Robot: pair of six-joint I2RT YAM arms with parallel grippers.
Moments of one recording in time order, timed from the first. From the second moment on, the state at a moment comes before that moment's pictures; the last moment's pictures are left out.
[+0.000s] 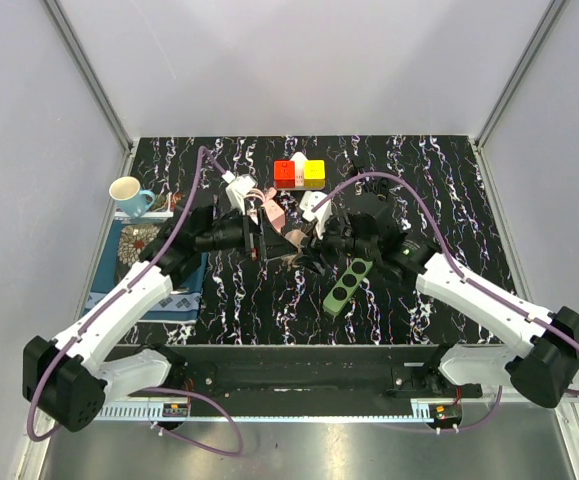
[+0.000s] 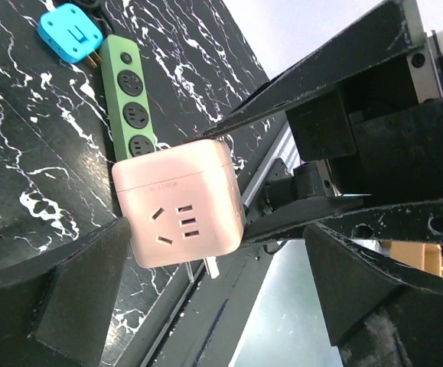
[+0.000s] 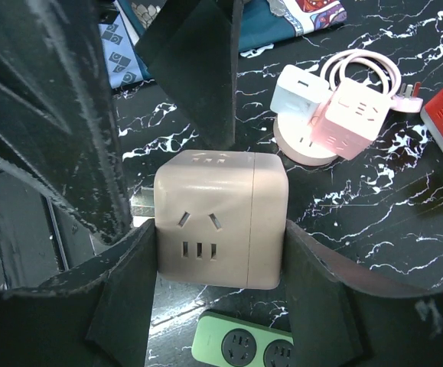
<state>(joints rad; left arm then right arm) -0.50 1.08 0.89 -0.16 0.68 -0.59 0.79 1.23 1.06 -0.26 -0.34 -0.19</state>
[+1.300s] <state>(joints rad) -0.50 1.23 0.87 -0.10 0.80 -0.76 0.80 1.17 0.96 -0.17 -0.33 -0.17</state>
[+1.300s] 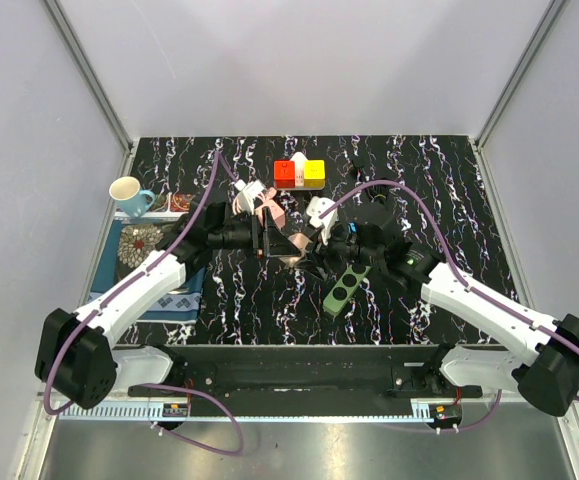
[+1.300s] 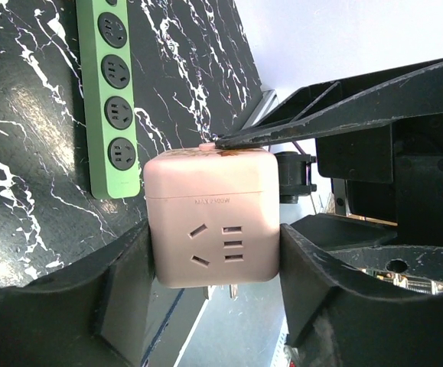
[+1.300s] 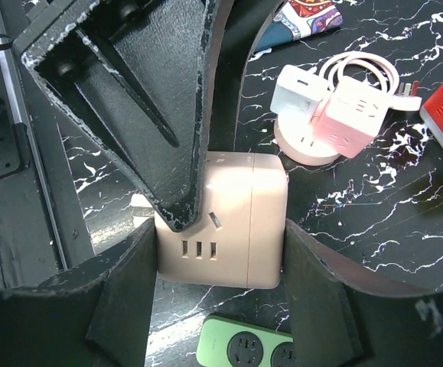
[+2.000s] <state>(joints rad) -0.51 1.00 0.83 -0.24 0.47 -0.31 0.80 1.22 1.16 -0.33 -0.33 0.20</state>
